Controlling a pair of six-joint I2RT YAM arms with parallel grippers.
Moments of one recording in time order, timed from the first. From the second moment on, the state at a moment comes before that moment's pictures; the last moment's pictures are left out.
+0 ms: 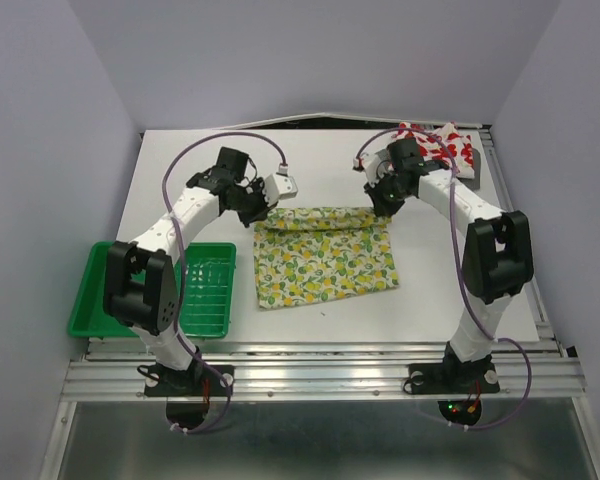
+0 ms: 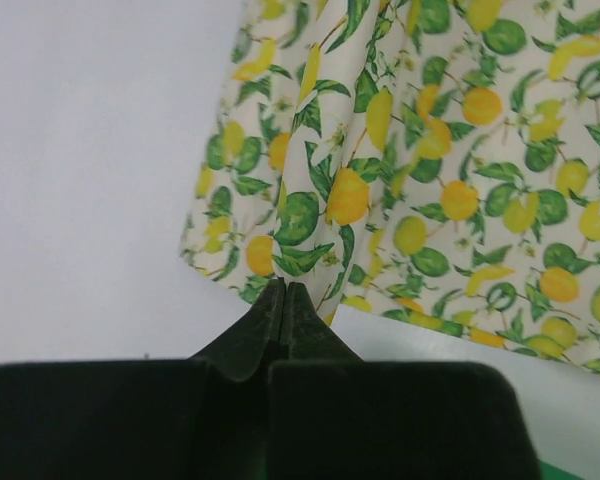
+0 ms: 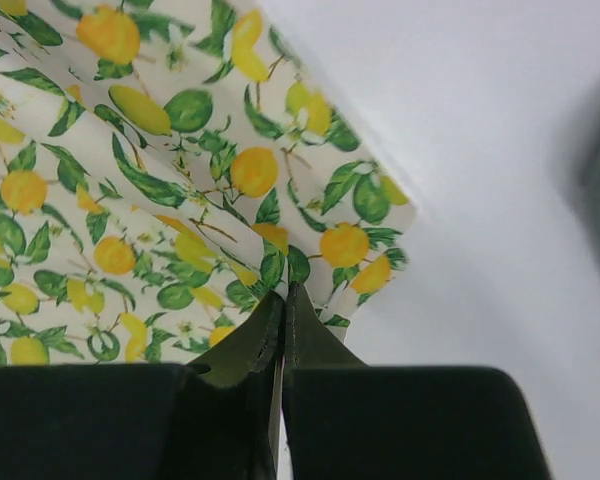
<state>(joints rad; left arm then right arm) -0.32 1.66 1.34 -0.65 0.44 0.83 0.26 1.87 1.53 -0.69 -0.24 -0.53</state>
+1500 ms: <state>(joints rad) -0.51 1.24 0.78 -0.56 0.31 0.70 0.39 1.53 1.01 -0.69 -0.29 -0.44</state>
